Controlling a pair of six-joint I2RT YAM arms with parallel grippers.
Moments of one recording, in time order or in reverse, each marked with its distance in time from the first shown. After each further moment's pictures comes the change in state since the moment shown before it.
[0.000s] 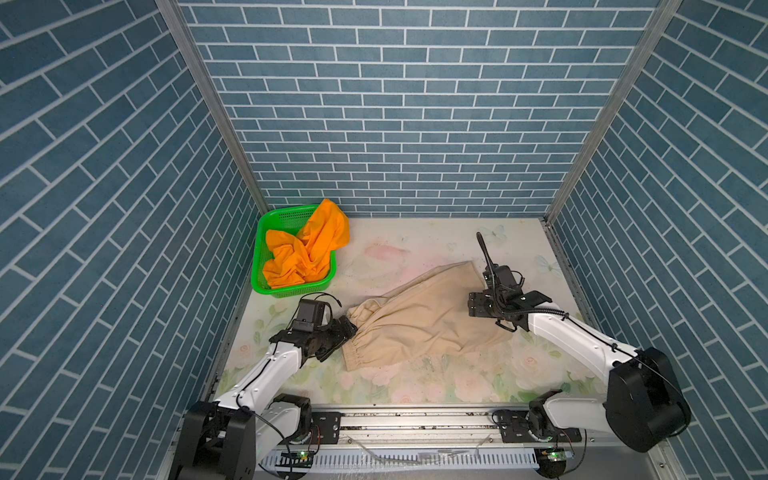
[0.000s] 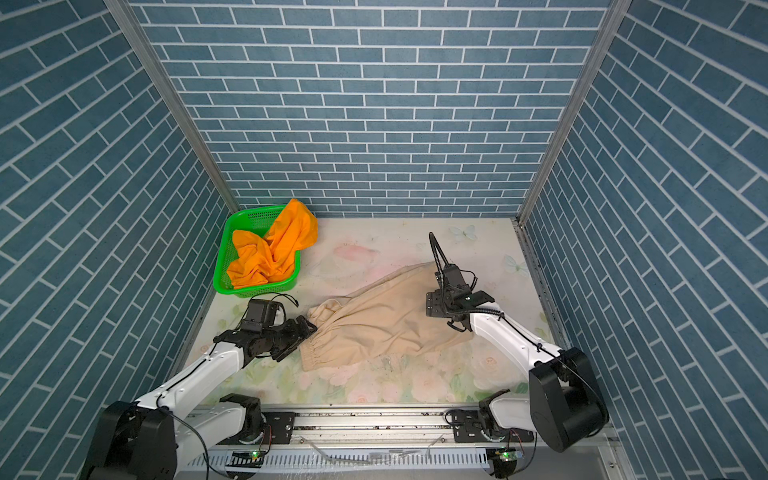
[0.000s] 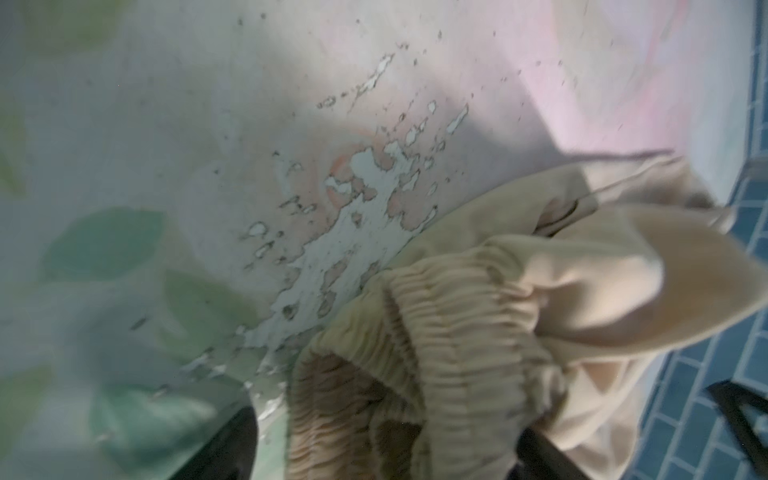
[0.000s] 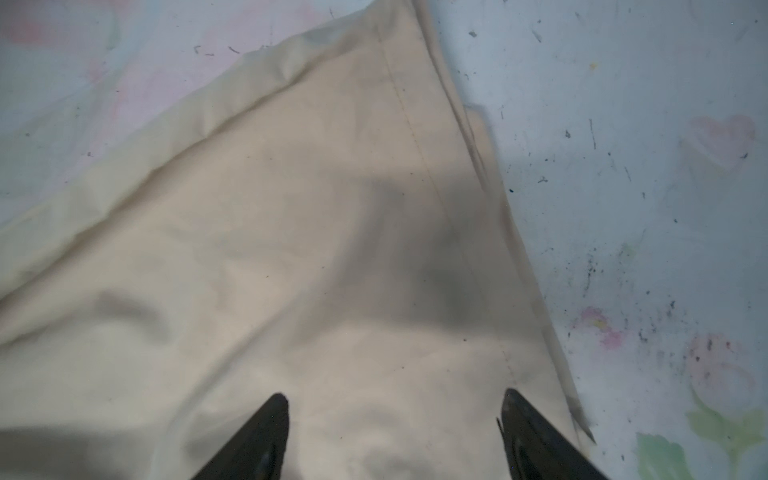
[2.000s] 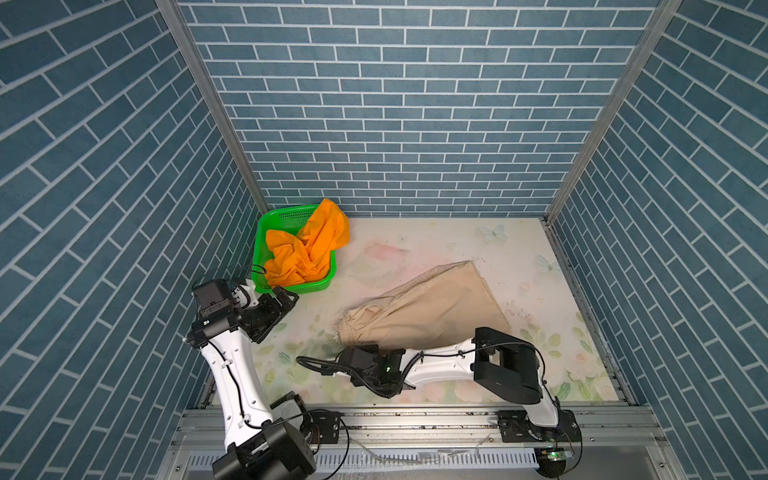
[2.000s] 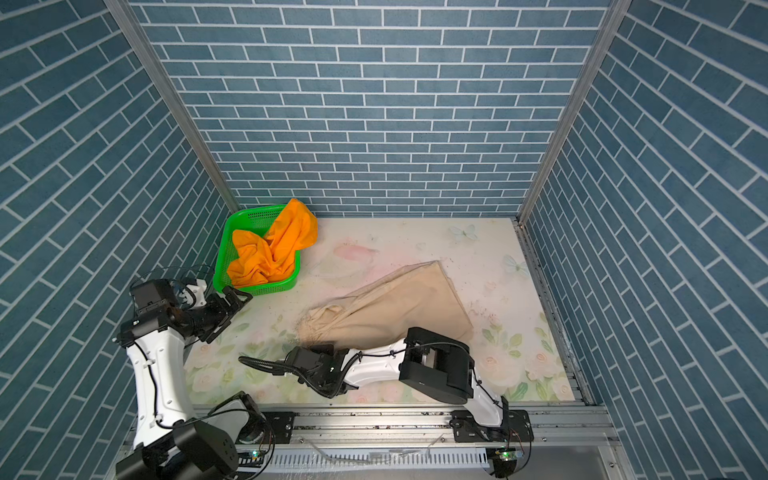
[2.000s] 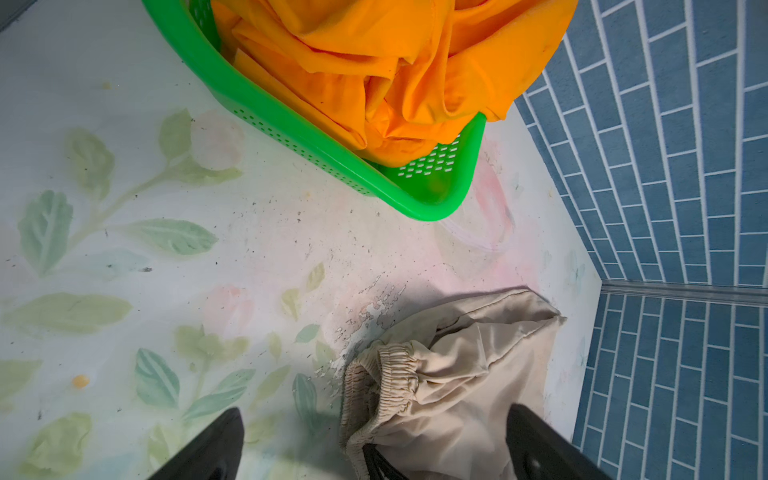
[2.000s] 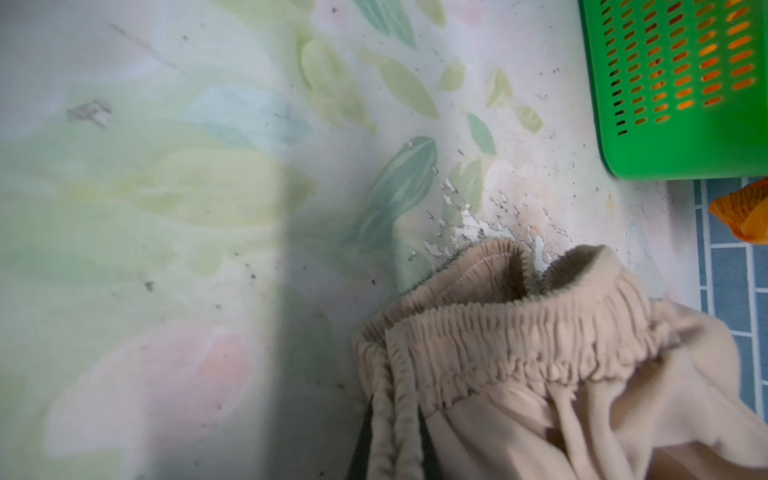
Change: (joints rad) left arm 0.774 -0.071 0.505 -0.591 0.334 0.527; right arm 0.954 0.728 0.497 0.372 0.272 -0.825
